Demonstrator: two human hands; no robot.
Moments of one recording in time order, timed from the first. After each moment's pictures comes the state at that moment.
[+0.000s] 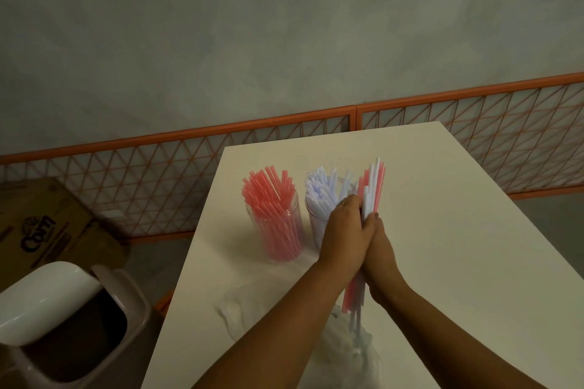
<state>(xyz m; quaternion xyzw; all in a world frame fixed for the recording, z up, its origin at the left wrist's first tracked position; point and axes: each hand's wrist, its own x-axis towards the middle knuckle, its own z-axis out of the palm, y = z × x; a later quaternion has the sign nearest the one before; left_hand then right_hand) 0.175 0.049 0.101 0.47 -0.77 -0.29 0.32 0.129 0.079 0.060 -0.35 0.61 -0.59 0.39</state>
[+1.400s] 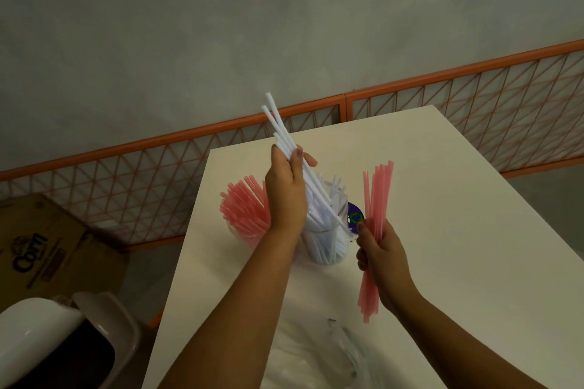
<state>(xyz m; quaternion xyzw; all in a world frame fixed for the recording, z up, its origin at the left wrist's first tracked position) 0.183 -0.040 0.123 0.47 -0.64 -0.31 0.52 0.091 0.067 0.041 -0.29 0.59 -0.63 0.42</state>
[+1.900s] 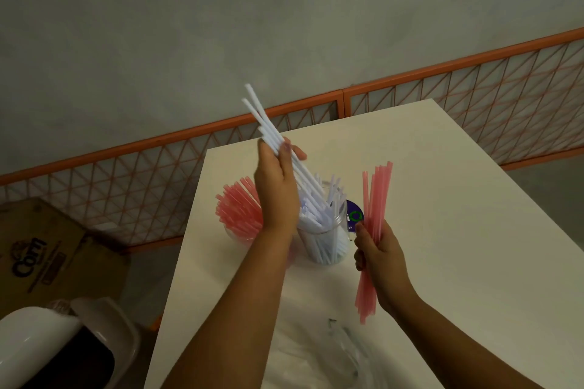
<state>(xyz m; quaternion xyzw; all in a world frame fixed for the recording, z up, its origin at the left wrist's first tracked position) 0.186 -0.044 0.129 0.45 -0.64 -0.28 0.56 0.094 0.064 0.037 -0.28 0.59 -0.63 0.42</state>
